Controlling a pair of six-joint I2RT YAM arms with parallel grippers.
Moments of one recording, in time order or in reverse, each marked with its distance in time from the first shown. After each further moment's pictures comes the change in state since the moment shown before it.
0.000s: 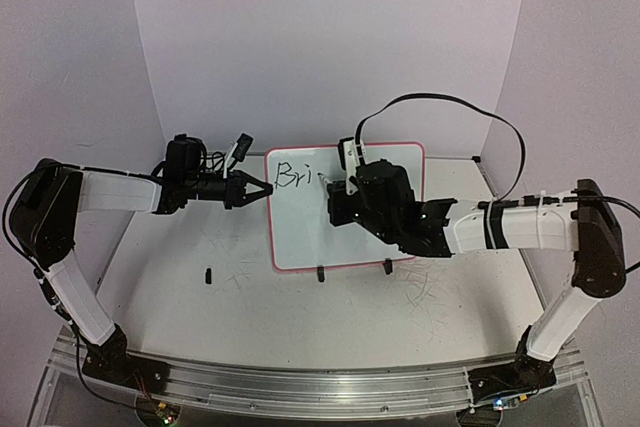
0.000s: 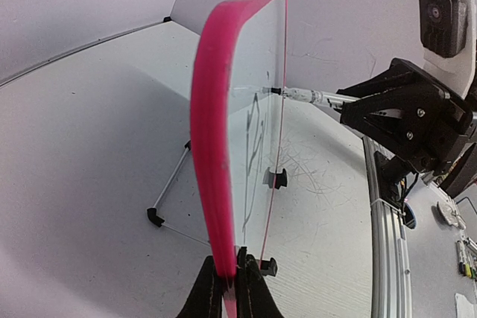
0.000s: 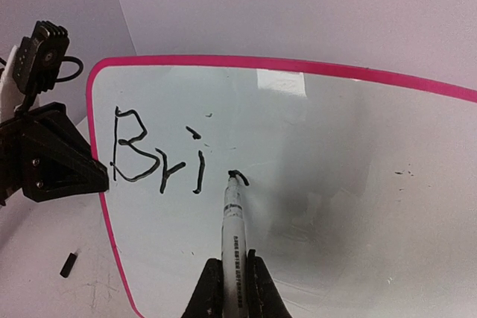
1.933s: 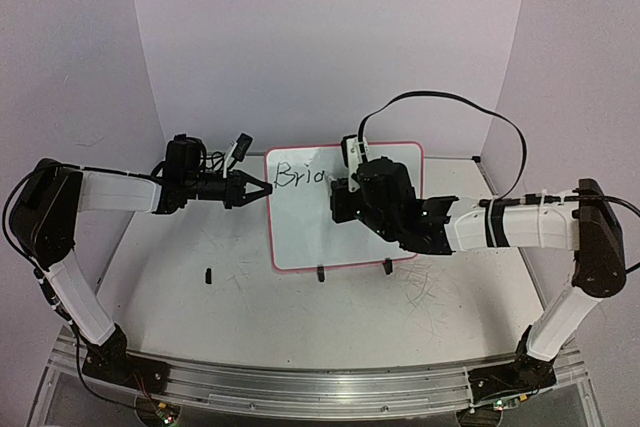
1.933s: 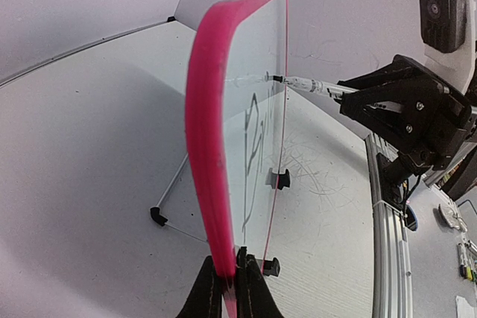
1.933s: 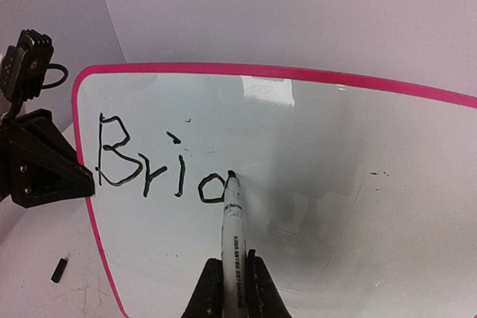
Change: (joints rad) left arm 0.000 0.000 0.000 -0.001 -0.010 -0.004; right arm -0.008 -0.002 0.011 -0.023 0.030 0.001
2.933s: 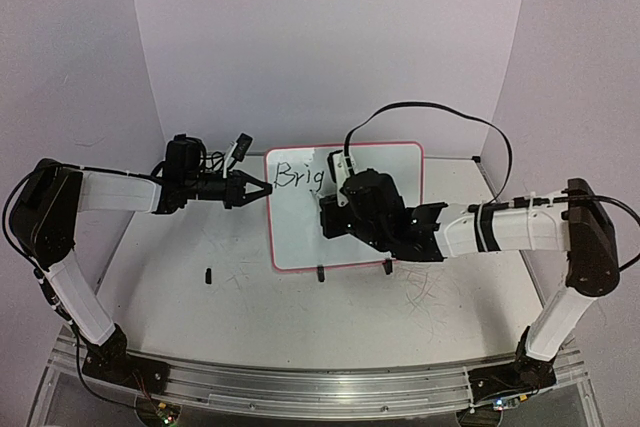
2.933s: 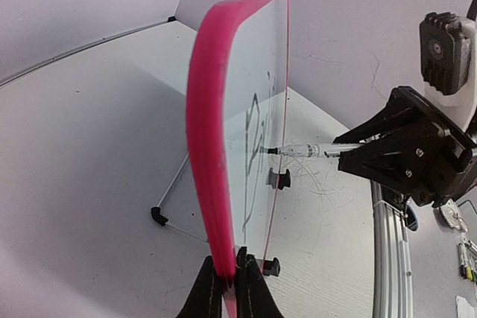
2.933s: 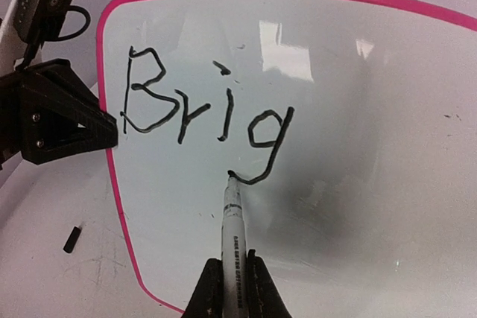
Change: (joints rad) left arm 0.000 0.000 0.000 -0.001 0.000 0.001; right arm 0.039 0.048 0.017 -0.043 -0.056 0.047
